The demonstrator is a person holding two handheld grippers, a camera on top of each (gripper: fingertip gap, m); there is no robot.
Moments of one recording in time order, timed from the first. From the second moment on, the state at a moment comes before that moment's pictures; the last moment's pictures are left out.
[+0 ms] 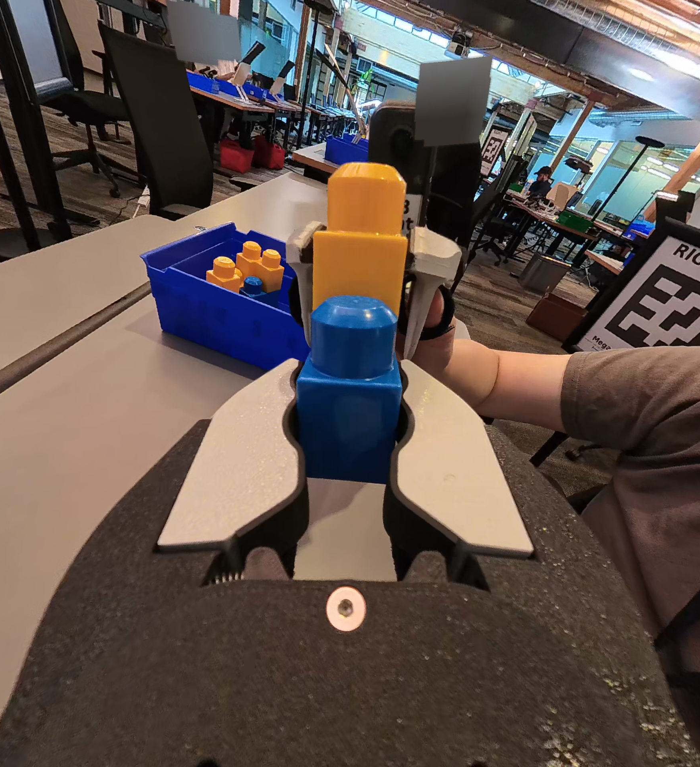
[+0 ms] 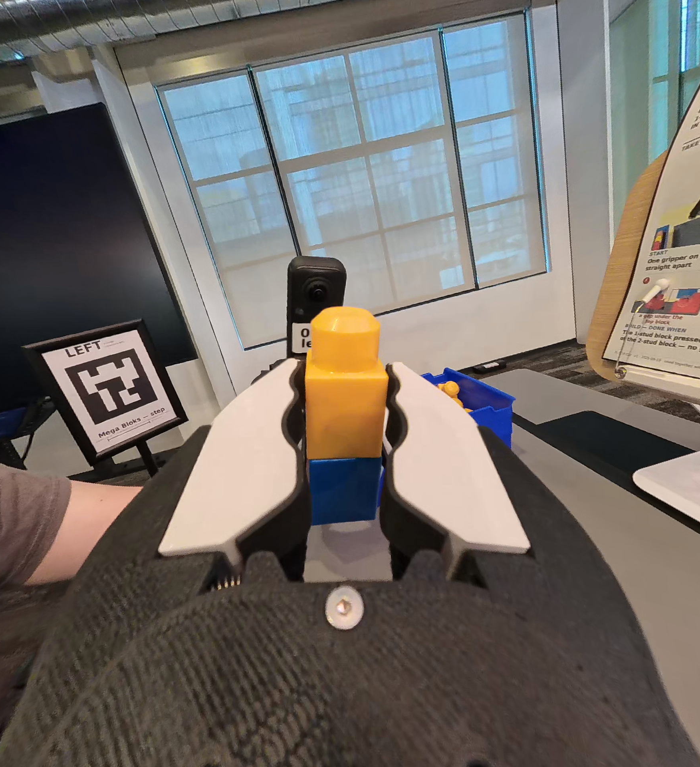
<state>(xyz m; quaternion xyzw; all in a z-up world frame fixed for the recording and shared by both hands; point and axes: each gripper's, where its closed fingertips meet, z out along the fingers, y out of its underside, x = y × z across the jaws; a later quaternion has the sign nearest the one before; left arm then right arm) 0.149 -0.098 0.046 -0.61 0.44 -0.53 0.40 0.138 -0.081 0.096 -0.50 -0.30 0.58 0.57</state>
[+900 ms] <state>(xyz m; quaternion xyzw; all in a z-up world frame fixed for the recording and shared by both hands) 0.150 -0.102 0.000 -0.65 0.54 -0.41 0.34 0.169 -0.094 0.055 -0.66 -0.49 0.45 0.36</state>
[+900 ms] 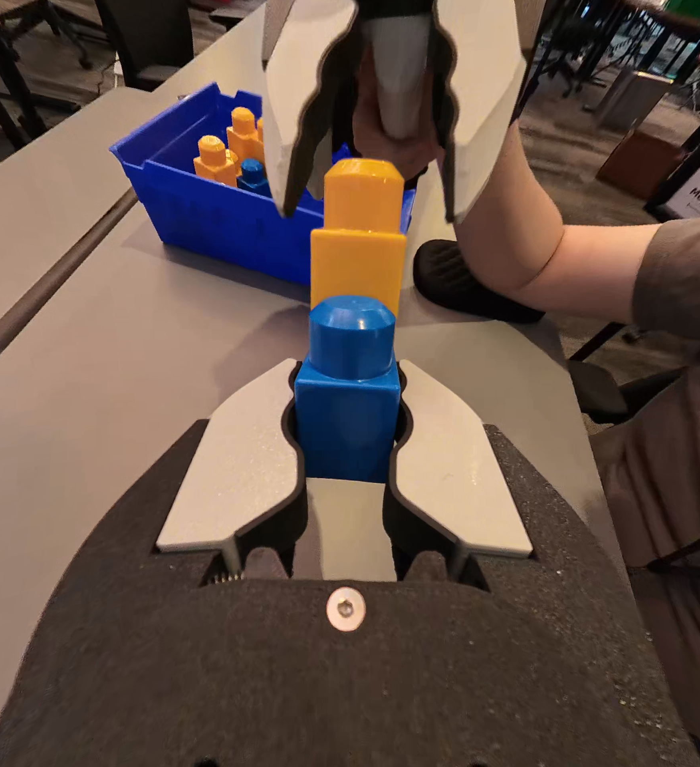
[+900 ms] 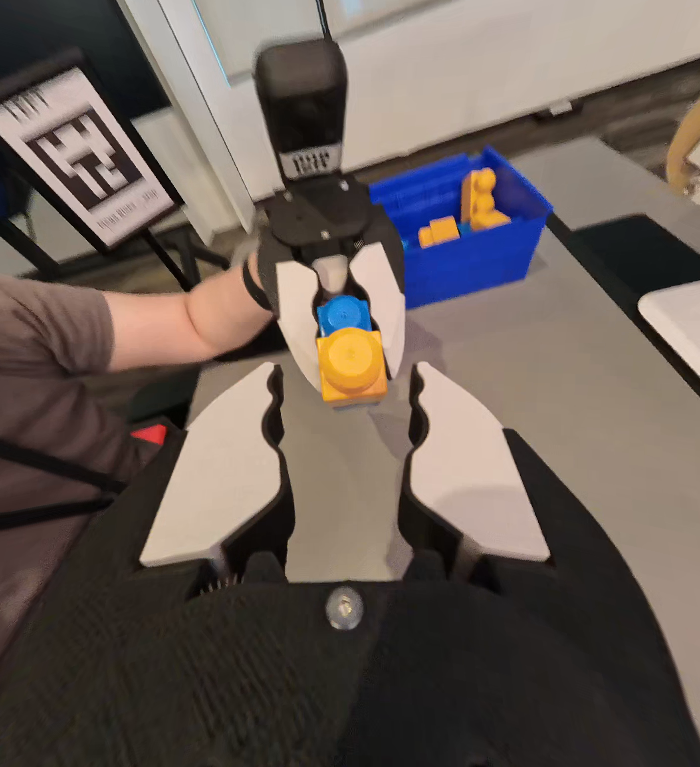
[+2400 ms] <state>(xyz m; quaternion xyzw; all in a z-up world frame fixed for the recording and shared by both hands) 0.137 -0.099 0.022 -0.64 0.51 -0.44 0.36 0.363 -0.075 0.059 -0.77 -0.47 0.12 0.41</state>
